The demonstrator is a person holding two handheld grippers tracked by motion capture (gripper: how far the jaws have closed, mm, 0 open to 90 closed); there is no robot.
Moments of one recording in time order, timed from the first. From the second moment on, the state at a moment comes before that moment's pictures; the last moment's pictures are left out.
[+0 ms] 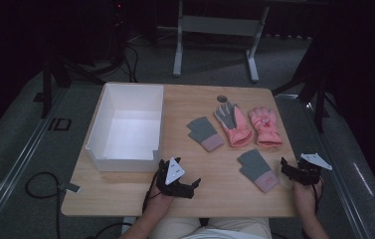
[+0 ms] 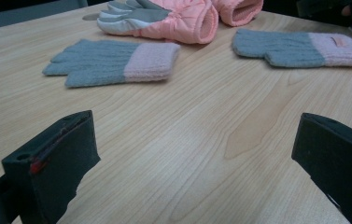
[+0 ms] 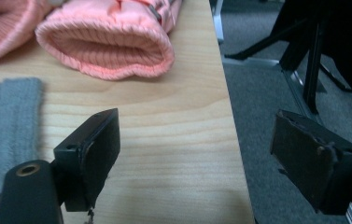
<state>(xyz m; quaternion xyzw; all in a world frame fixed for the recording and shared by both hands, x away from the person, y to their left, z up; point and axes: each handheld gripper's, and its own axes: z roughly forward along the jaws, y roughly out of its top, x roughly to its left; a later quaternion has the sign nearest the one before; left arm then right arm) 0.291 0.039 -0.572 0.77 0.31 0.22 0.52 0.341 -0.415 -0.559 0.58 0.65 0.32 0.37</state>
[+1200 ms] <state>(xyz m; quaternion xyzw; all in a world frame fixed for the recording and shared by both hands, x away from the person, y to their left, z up) 0.290 0.038 -0.573 0.77 0.30 0.22 0.52 0.393 -0.384 -0.475 0.55 0.69 0.36 0.31</state>
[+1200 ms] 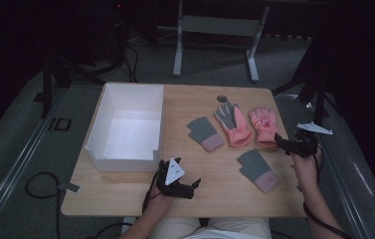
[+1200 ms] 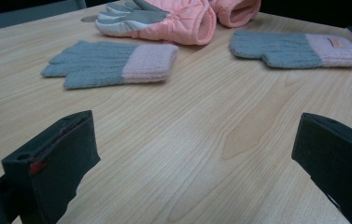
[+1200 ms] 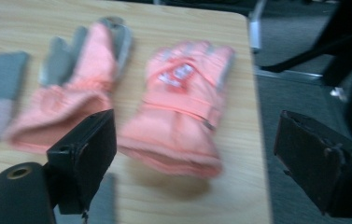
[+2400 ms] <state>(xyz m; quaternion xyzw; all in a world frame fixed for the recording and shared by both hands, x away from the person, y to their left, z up) 0.290 0.037 -0.572 0.77 0.30 0.23 0.52 0.439 -0.243 -0.445 0.42 0.77 0.43 0.22</state>
